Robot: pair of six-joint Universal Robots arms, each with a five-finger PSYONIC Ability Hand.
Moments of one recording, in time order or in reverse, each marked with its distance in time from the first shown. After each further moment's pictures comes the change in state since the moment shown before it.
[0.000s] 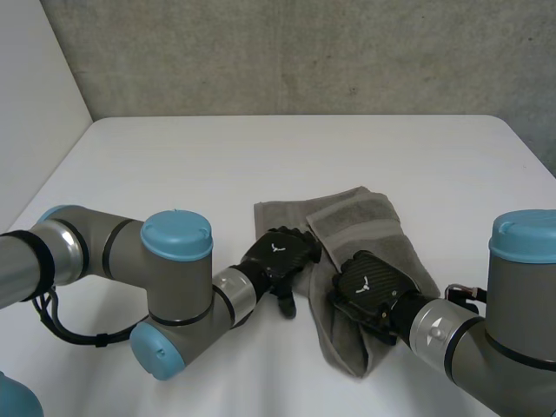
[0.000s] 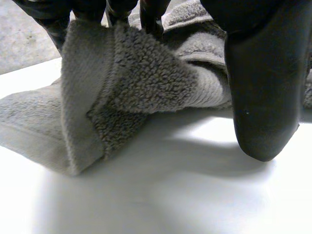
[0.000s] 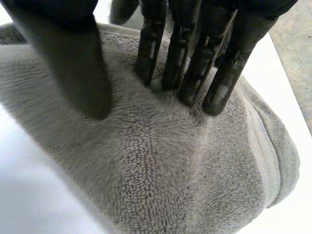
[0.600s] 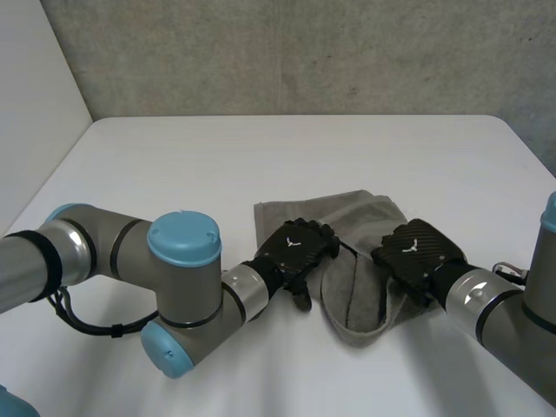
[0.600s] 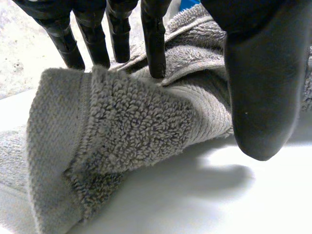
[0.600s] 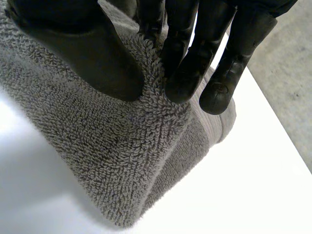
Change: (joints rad) left arm -0.032 -0.002 0.022 0.062 0.033 -0.009; right arm -0.141 -0.056 0.011 -0.052 0.067 0.177; left_hand 0.006 0.016 0.015 0.020 0.017; right_hand 0.333 0.325 0.348 0.357 0.348
